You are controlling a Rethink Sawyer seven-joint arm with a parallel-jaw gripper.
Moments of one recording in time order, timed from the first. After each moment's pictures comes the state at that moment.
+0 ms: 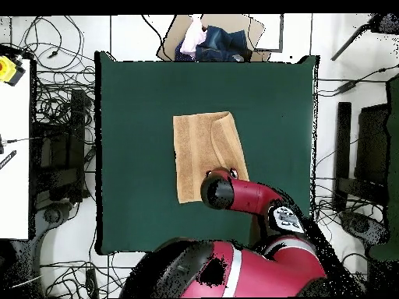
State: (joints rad) arm -0.33 -0.41 -0.06 1.77 -0.19 0.08 1.39
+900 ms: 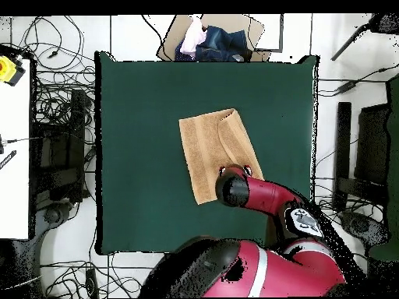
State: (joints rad) arm -0.40 -0.40 -0.06 1.73 -0.20 0.06 1.39
